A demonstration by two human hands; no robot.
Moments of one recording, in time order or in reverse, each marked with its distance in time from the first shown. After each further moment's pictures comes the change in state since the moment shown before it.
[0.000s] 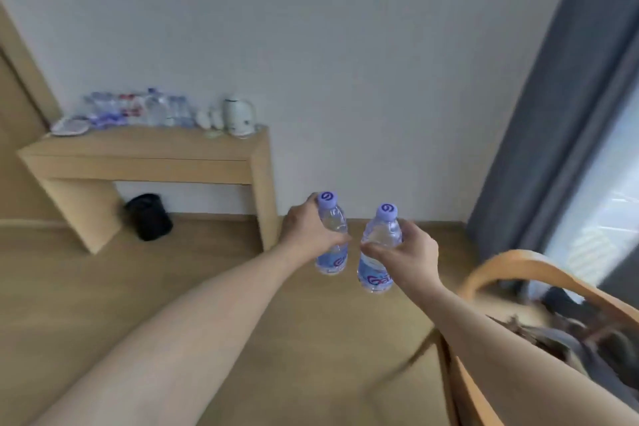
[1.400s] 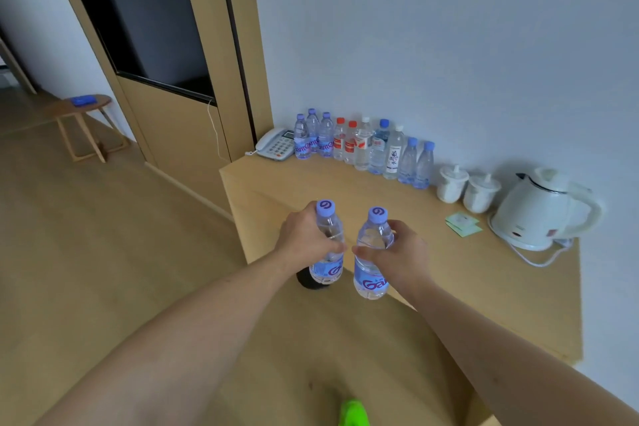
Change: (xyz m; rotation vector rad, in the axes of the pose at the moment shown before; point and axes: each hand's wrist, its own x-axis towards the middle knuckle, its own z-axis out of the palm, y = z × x) left_hand 0.565 -0.571 -0.527 0.062 0.327 -0.423; right_hand 0.464 -0.357 0.874 0.077 -0.605 -0.158
